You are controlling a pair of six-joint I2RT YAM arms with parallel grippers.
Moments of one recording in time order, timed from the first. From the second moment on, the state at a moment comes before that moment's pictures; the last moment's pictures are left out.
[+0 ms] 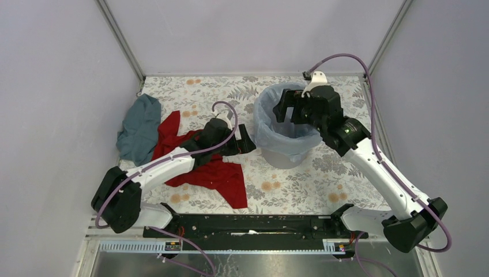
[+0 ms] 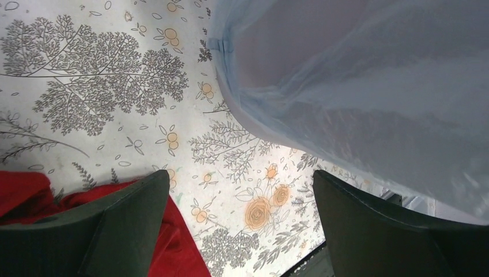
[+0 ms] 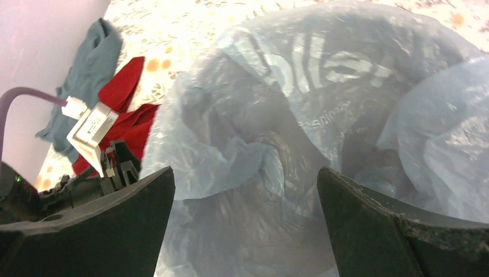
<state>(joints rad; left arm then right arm) -0.68 1.36 0.82 -0.09 0.11 -0.75 0.58 1.19 1.26 -0.50 0.14 0.43</state>
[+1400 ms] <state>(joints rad) -0.68 0.40 0.76 -0.52 -0.51 -0.77 1.21 1.40 0.98 -0.47 0.69 1.10</state>
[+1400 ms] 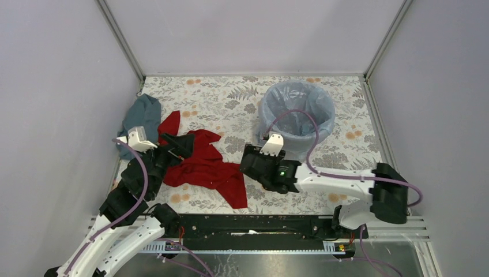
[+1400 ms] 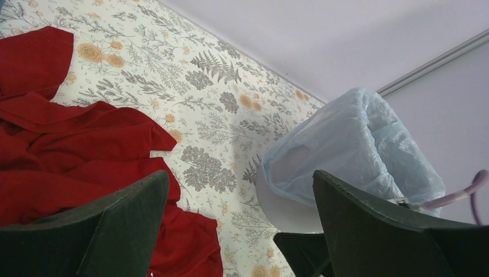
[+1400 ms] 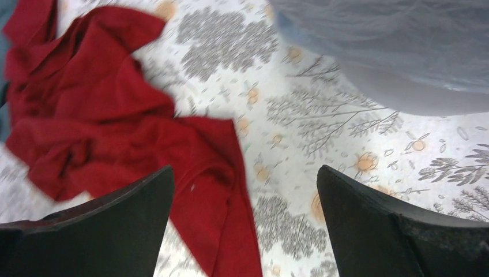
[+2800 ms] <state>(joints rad) -0.68 0.34 0.77 -0.57 -0.50 -0.66 0.32 1.98 1.24 -0.16 1.01 0.82</state>
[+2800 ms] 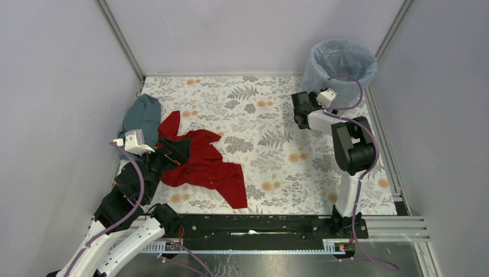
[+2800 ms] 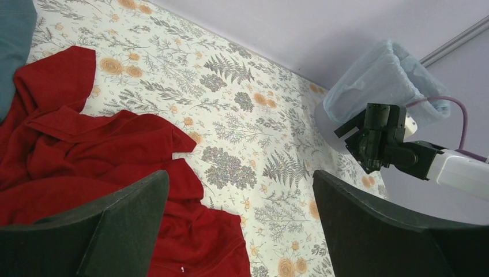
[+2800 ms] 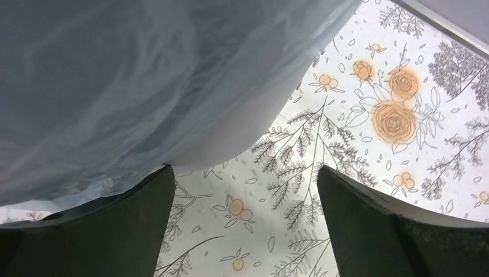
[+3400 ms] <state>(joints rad) -0.68 0.49 0.87 -0.58 -0.51 -0.58 0.43 1.05 0.84 -0.38 0.30 0.56</state>
